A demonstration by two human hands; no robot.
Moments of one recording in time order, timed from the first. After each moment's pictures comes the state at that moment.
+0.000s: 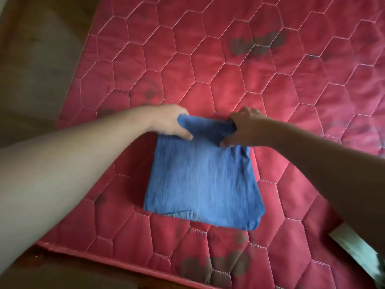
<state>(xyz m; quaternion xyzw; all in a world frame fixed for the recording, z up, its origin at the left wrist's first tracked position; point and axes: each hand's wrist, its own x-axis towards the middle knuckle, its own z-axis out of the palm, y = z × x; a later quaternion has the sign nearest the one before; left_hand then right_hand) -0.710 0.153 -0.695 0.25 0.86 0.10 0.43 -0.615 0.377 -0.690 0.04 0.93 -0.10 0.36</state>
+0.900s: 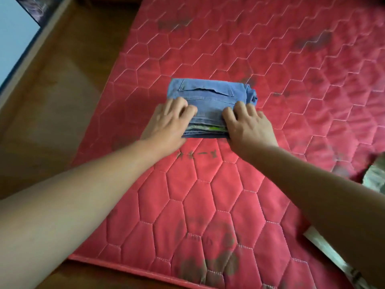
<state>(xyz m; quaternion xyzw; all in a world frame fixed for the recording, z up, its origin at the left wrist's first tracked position) -0.668 0.166 -0.613 0.40 0.91 0.05 -0.07 -0.582 0.383 -0.612 -0.01 1.00 0.03 -0.05</state>
